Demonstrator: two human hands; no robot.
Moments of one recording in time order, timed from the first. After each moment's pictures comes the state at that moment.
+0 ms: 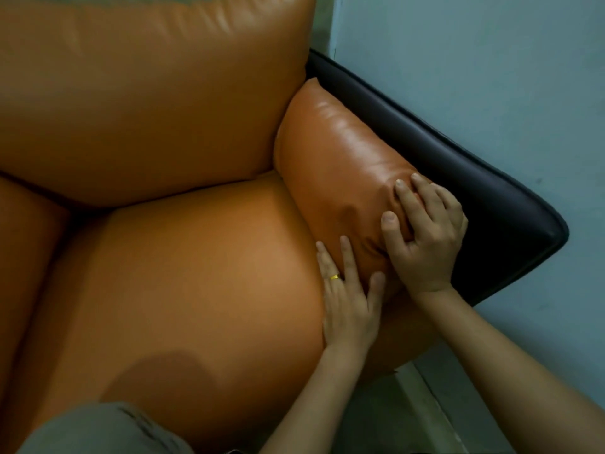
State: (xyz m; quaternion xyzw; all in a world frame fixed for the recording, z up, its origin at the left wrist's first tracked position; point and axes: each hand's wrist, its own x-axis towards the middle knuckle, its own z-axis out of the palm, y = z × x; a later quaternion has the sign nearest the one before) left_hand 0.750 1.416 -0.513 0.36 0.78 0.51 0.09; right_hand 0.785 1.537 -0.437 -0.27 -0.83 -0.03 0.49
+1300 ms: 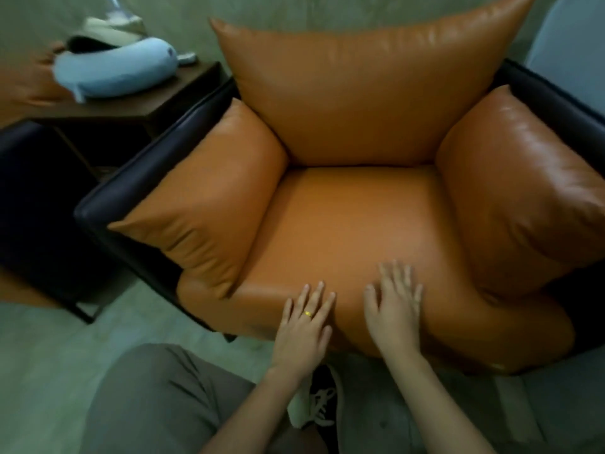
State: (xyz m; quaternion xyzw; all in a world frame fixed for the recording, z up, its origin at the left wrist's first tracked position) left_hand 0.764 1.100 -0.548 0.29 0.95 0.12 0.04; right_hand 0.799 1.278 -0.507 -0.23 -0.93 0.27 0.13
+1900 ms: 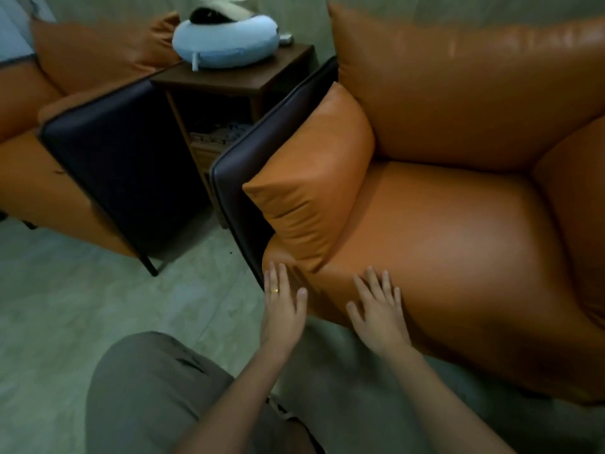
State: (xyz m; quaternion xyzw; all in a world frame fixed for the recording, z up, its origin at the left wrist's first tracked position) left_hand 0.743 0.920 -0.552 0.01 0.93 0.36 -0.03; right_hand 0.771 1.122 -0.528 -0.03 -0.98 0.19 -0.05
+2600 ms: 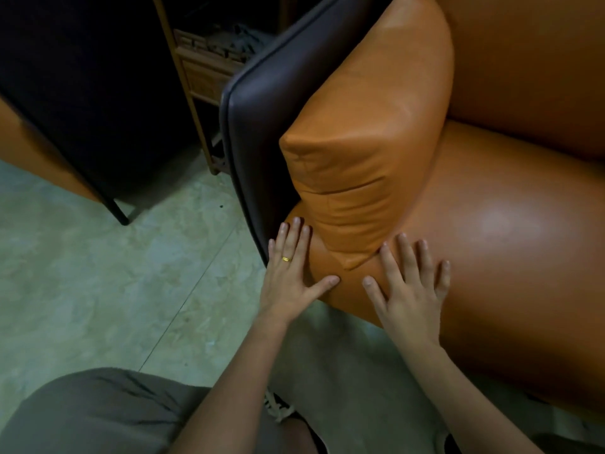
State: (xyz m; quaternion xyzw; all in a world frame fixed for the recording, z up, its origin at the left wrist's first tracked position) left_hand 0.652 0.883 -0.627 0.14 0.92 0.33 -0.14; right_hand 0.703 1.100 -0.580 -0.02 -0.98 -0.02 0.17
